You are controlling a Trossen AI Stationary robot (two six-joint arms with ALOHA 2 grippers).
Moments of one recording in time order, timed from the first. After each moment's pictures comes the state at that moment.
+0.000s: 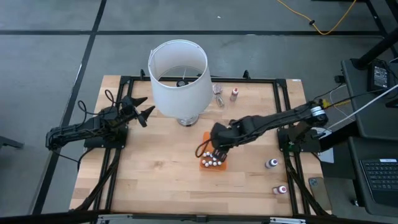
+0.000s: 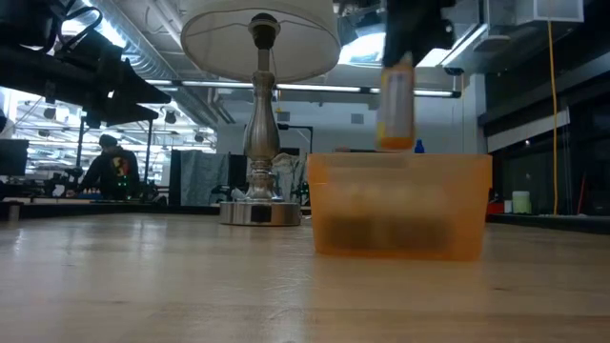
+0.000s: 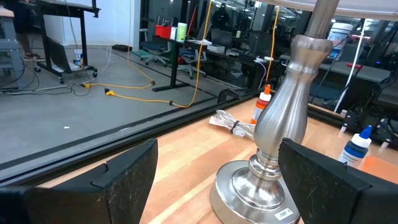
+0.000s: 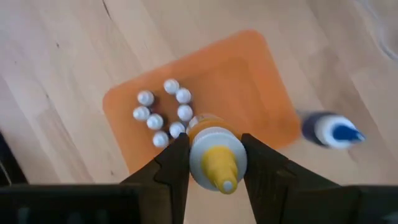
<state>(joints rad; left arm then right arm) 0.25 0.00 0.07 -0.13 -0.45 -0.22 0.25 1.73 1.58 -1.09 0.16 0.75</state>
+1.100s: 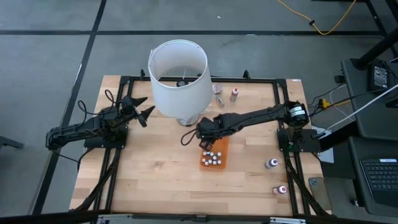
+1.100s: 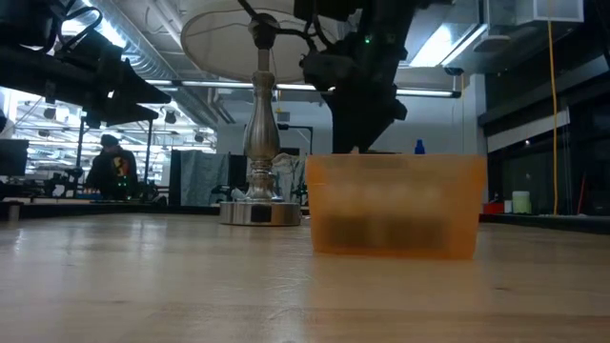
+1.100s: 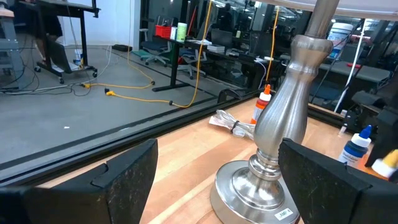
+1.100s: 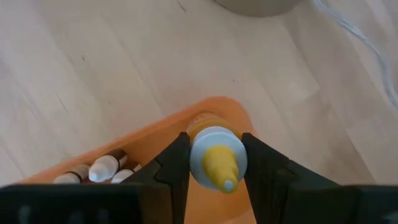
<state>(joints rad) 0.25 0.00 0.07 -0.13 -0.45 -0.22 0.09 1.94 1.52 -0.87 0.22 0.62</state>
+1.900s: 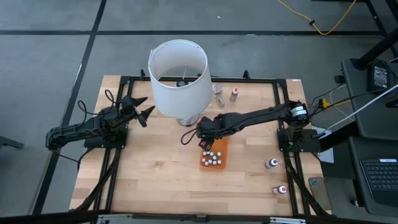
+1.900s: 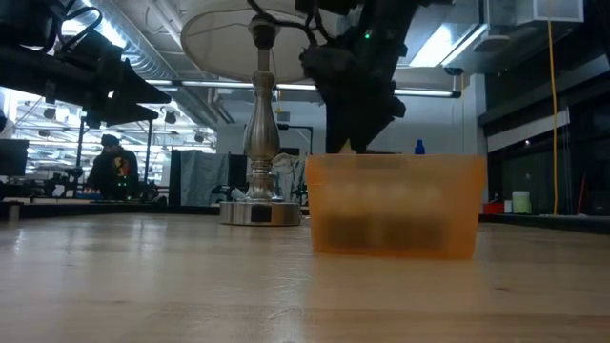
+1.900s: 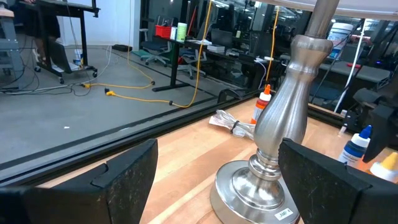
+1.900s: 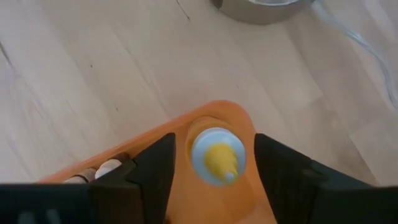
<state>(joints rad) 0.25 0.00 0.07 -0.13 -0.45 -0.22 0.09 1.92 1.52 -0.85 0.22 0.62</state>
